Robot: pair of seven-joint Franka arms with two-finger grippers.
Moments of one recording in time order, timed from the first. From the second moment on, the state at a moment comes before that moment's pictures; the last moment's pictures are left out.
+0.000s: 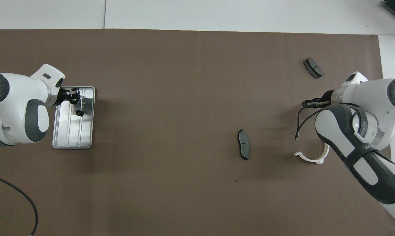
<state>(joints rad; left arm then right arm) -0.02 0.33 -0.01 -1.97 -0.02 2.54 -0.11 -0.01 0.28 -0.05 -2.05 0.22 2.49 -0.31</state>
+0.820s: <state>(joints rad) -0.49 0.44 -0.01 -1.75 -0.02 2.67 -0.41 -0.01 0.26 -0.05 -1.87 0.23 2.29 -0.29</state>
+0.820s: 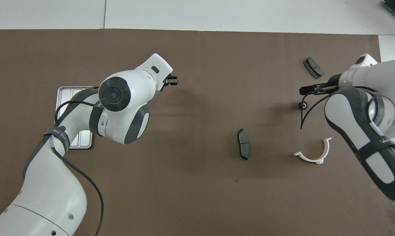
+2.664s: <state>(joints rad) -0.37 0.29 0.02 -1.92 -0.04 2.52 -0.26 0.44 0.70 -0.05 -1.31 0.04 2.32 0.39</state>
